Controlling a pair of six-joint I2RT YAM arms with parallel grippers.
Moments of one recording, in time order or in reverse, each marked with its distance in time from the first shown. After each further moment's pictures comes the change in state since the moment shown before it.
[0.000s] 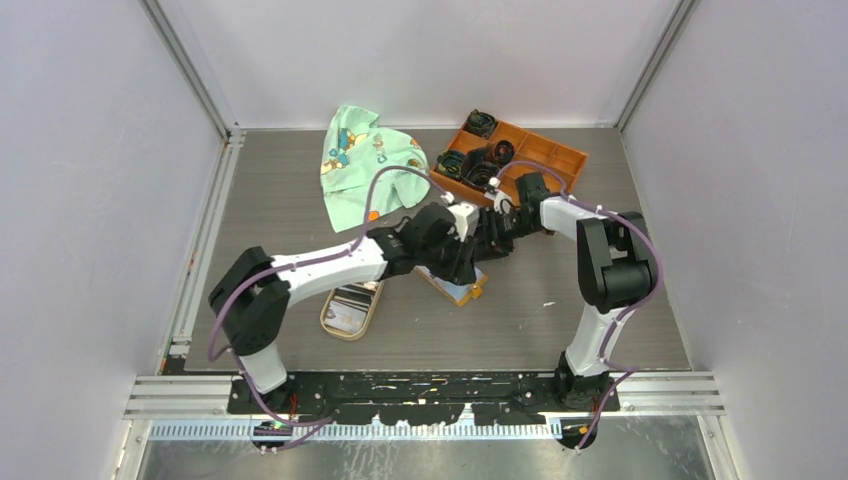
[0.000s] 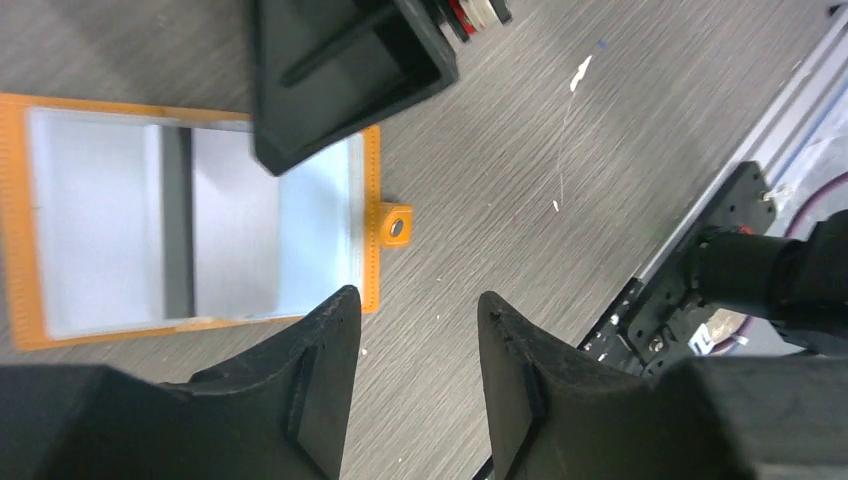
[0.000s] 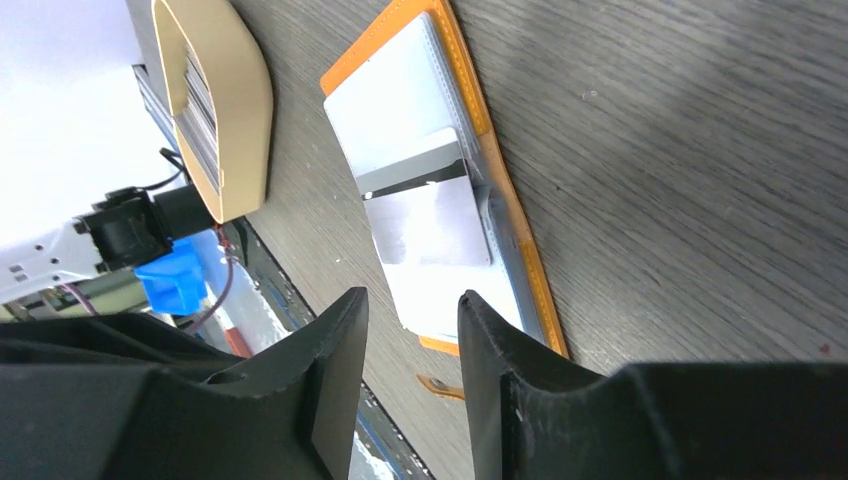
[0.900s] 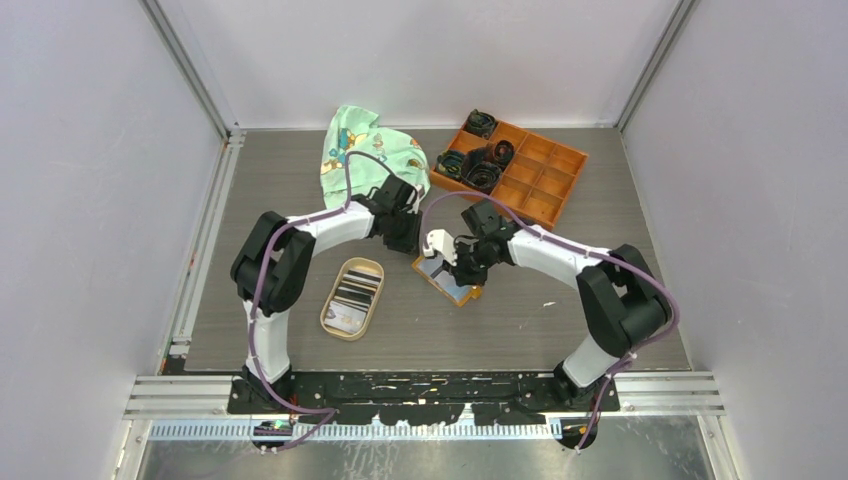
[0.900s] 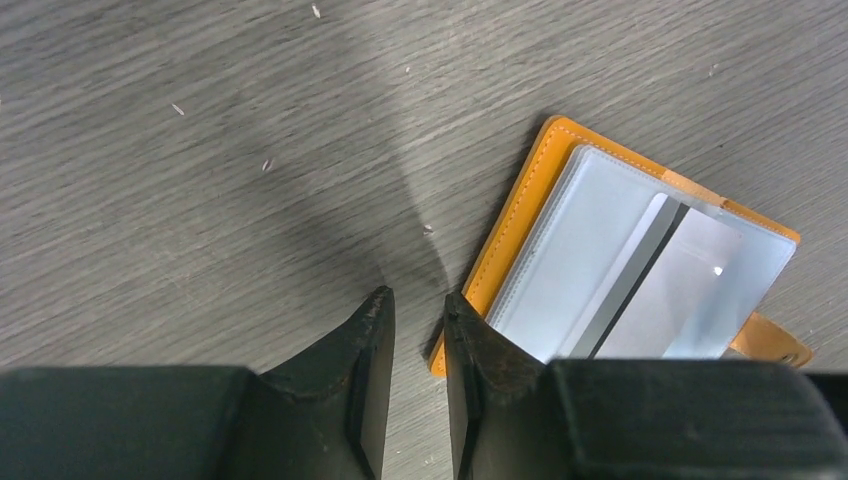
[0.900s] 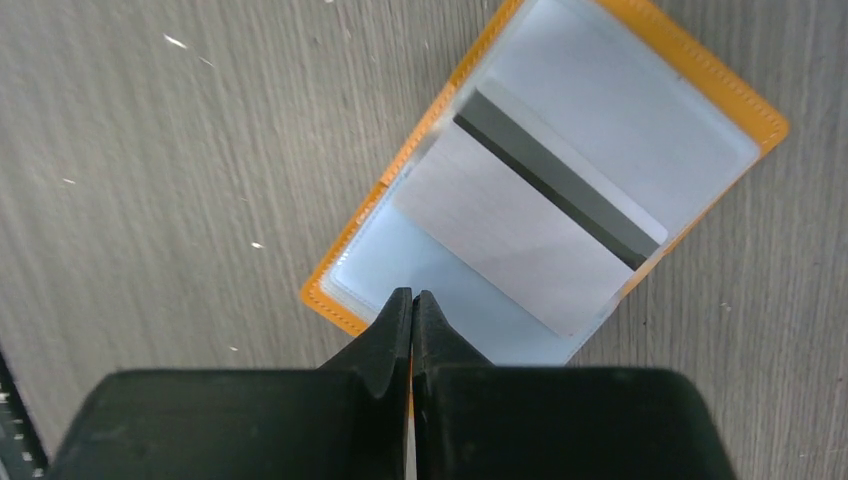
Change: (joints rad) left arm 0.340 0.209 0.092 -0.163 -0.006 0.086; right arm 0.381 -0.269 -0.152 -0.014 0.364 -0.947
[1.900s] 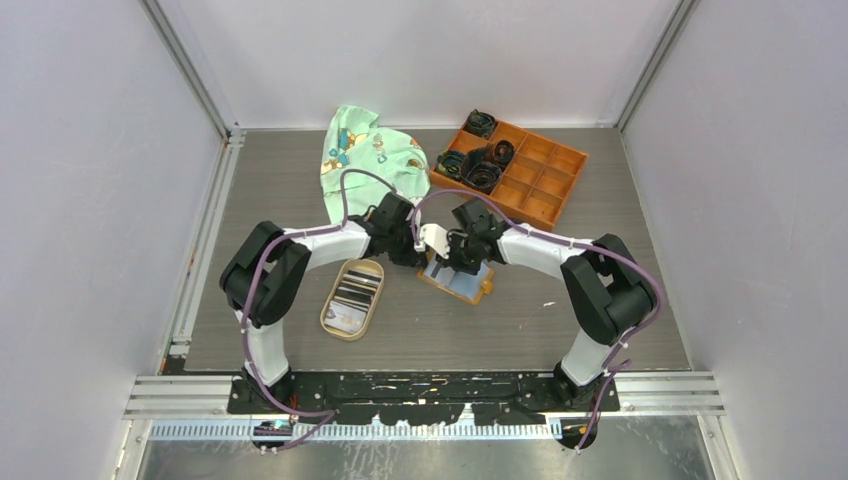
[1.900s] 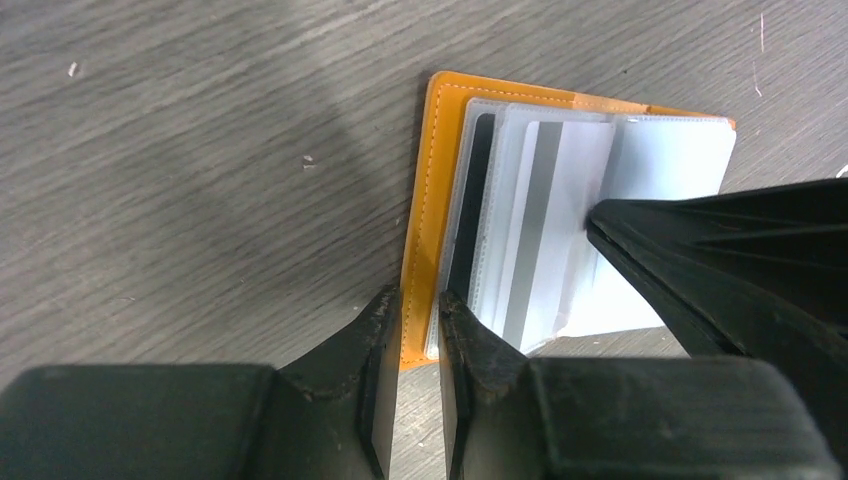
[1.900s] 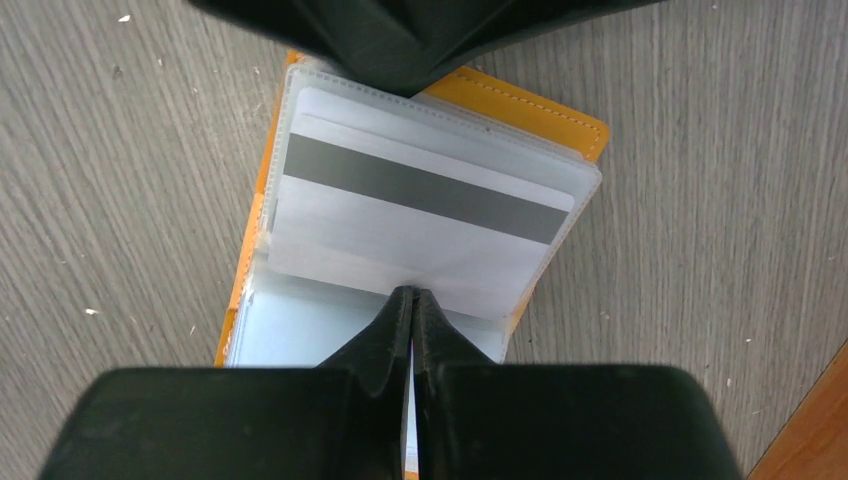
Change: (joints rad) left arm -0.050 -0.085 -0.200 0.206 0.092 -0.105; right arm 0.037 0.106 0.019 0.161 0.201 -0.019
